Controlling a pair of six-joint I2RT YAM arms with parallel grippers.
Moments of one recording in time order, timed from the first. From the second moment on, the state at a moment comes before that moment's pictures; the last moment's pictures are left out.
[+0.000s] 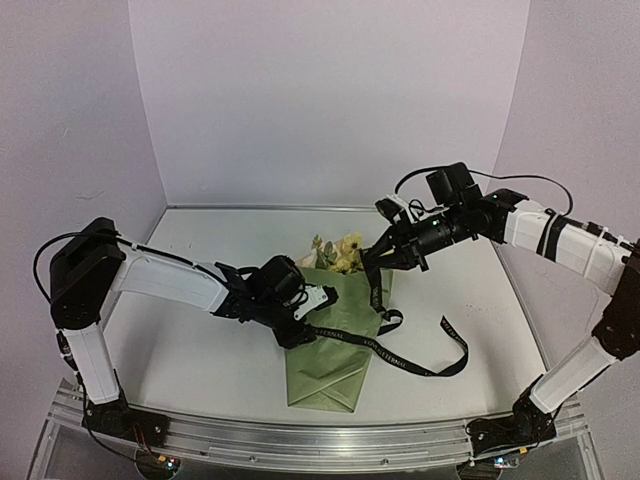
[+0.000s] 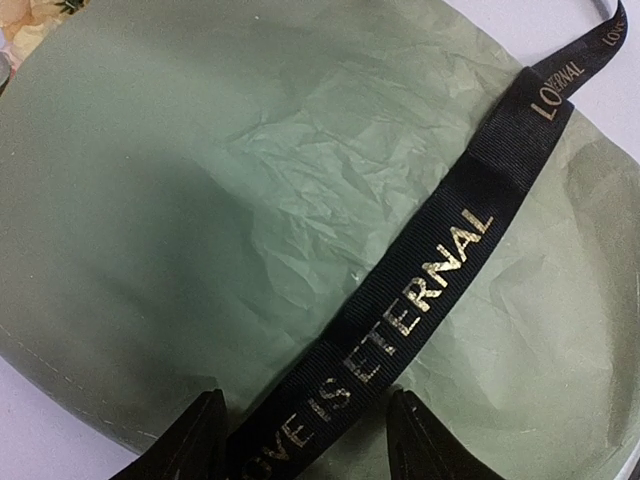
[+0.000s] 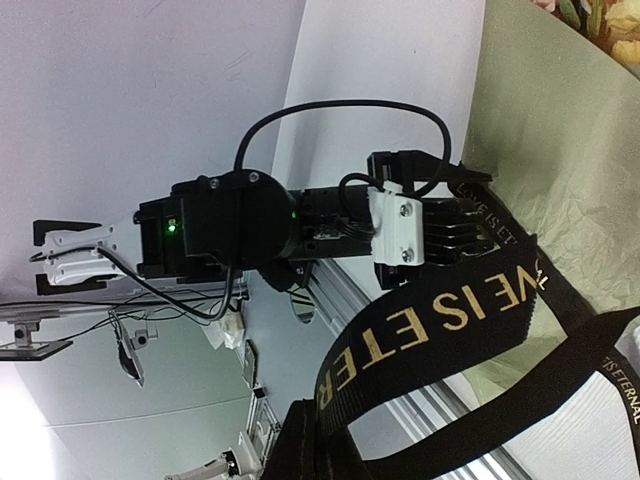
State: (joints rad) left arm -1.00 1.83 1.08 -0.17 0.05 0.17; right arm 0.59 1.52 1.32 -0.59 -0.88 0.70
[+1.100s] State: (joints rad) left arm -0.92 1.79 1.06 -0.02 0.04 0.03; right arm 0.77 1.82 1.27 -0.54 -1.02 0.62
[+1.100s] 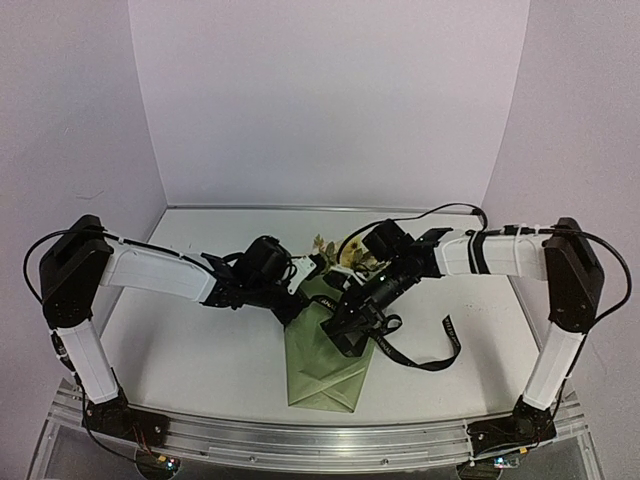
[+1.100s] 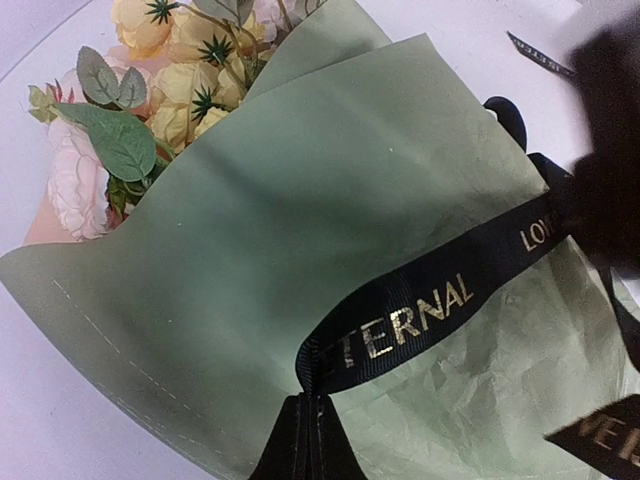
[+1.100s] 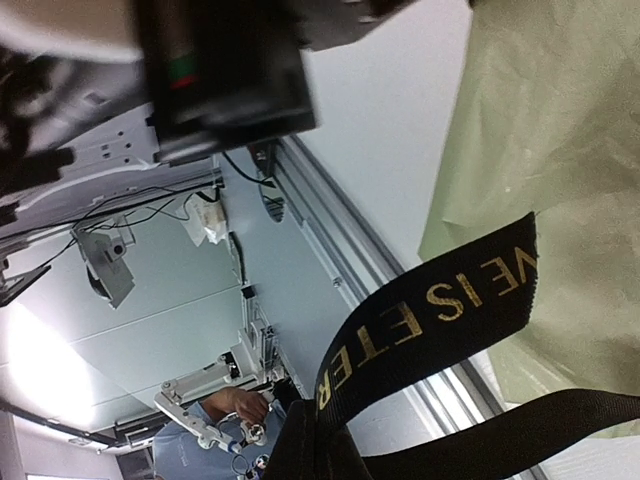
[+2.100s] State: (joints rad) left arm -0.92 1.70 1.02 -0.07 0.24 0.00; right arm 0.88 2.01 1.48 -0.74 -0.16 0.40
